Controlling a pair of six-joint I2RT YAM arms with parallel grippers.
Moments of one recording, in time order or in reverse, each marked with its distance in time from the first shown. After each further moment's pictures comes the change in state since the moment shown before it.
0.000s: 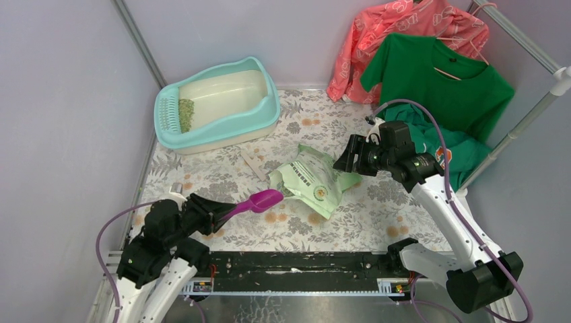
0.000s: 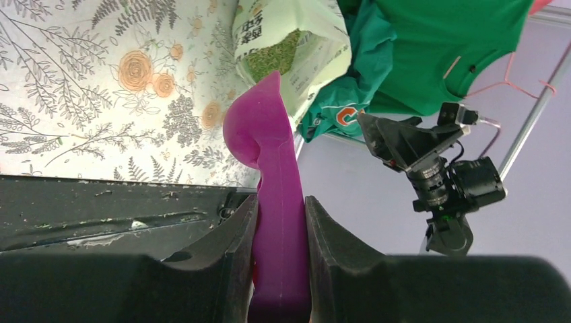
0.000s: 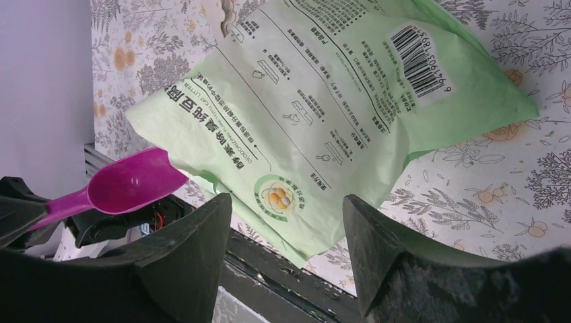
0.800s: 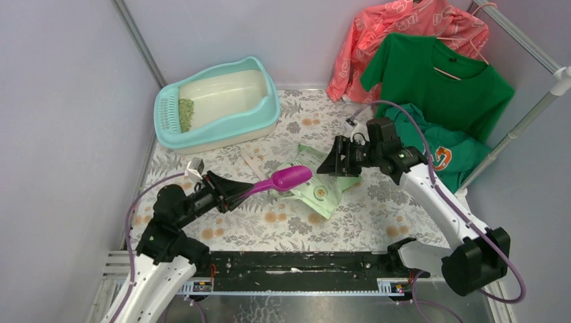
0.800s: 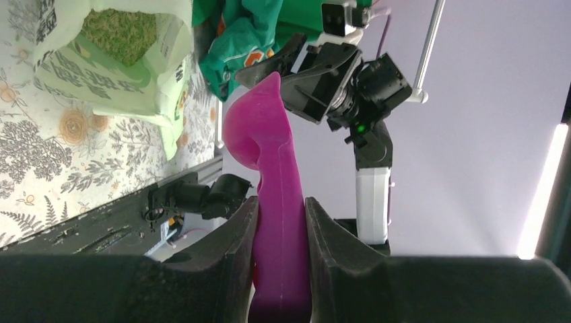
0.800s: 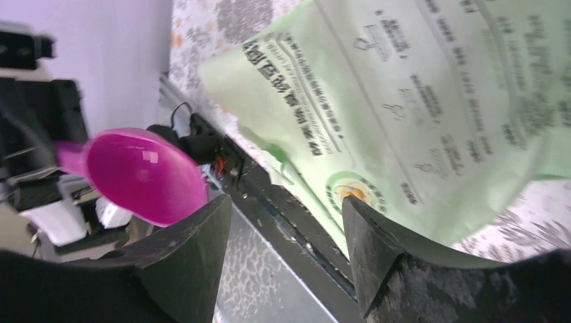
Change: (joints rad) left arm 0.001 0.183 -0.180 0.695 0.266 -0.051; right arm 0.038 0.148 -0.024 0.144 -0.347 0.047
